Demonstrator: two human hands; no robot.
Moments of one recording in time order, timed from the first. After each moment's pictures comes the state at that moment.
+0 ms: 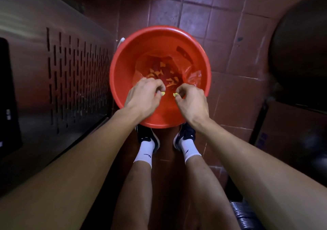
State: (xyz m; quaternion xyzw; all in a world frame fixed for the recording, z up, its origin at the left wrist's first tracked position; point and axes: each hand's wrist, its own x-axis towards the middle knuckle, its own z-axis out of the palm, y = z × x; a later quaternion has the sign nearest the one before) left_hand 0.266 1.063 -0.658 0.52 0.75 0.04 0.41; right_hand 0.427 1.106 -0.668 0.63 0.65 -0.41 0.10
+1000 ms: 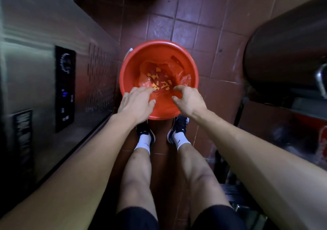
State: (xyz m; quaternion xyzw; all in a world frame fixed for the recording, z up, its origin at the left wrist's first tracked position) left_hand 0.241 1.038 -0.552 0.53 0.73 -0.08 0.43; right_hand 0.415 1.116 -0.563 0.57 0.68 -0.40 0.20
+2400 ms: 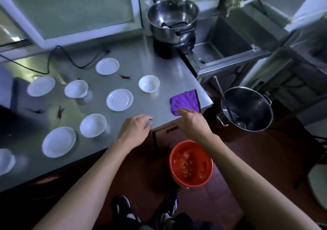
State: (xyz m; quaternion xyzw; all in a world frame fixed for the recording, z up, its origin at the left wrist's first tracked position) left_hand 0.267 0.815 -0.107 0.15 0.96 0.23 0.07; right_hand 0.297 1.045 -0.083 -0.02 0.98 -0.19 0.07
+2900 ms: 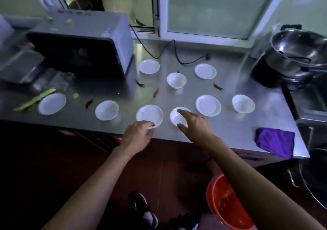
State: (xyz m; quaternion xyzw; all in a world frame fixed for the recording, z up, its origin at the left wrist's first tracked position) left_hand 0.365 0.520 -0.104 -0.09 0.97 0.24 0.00; right_hand 0.264 0.739 -0.078 -0.28 0.94 -0.16 0.11
